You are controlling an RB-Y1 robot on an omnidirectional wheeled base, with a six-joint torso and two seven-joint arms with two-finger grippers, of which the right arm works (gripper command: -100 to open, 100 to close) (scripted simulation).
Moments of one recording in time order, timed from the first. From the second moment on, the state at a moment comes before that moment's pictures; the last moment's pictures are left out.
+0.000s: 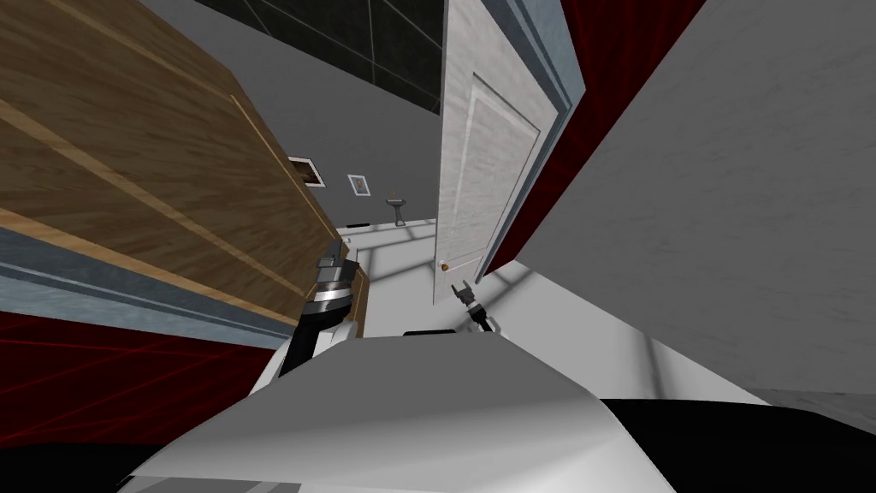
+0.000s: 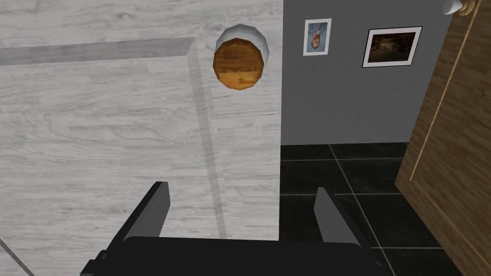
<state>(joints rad) 0.04 -0.18 -0.01 -0.91 0.49 -0.93 0.93</state>
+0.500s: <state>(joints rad) 0.01 -0.19 -0.01 -0.81 0.53 -0.95 1.00</state>
